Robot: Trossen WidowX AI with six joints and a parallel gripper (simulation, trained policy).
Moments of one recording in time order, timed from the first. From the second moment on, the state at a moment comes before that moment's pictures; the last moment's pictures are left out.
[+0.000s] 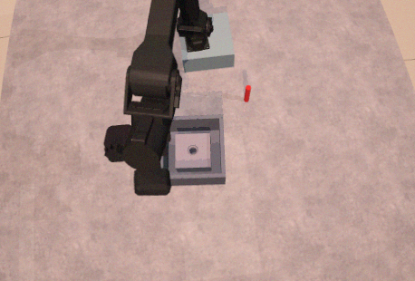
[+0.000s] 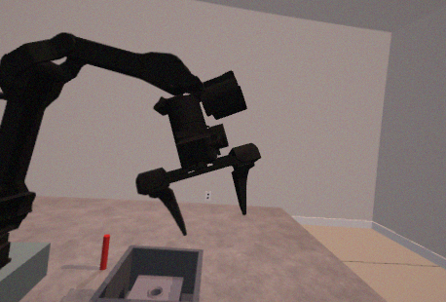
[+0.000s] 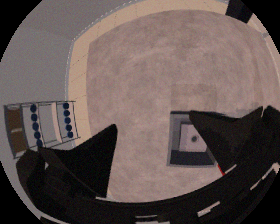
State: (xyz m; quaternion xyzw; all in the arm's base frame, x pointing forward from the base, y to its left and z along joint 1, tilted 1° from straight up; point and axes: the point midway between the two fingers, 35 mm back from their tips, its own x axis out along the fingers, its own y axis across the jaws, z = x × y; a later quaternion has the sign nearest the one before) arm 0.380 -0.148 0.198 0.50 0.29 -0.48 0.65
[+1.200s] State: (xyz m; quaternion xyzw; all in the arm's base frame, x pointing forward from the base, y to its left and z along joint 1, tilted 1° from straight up) arm 0.206 0.081 0.116 0.36 0.55 -0.44 0.61
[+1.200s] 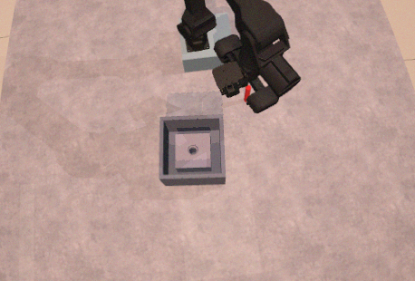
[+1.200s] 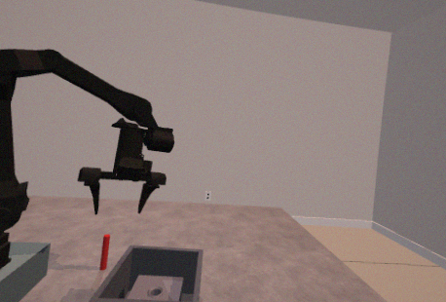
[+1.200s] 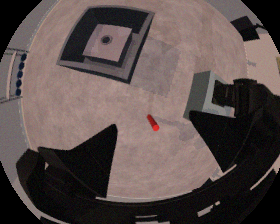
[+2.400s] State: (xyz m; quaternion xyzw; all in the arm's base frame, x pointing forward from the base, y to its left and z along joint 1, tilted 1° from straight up) arm 0.185 0.106 -0.011 0.36 0.57 -0.41 0.61
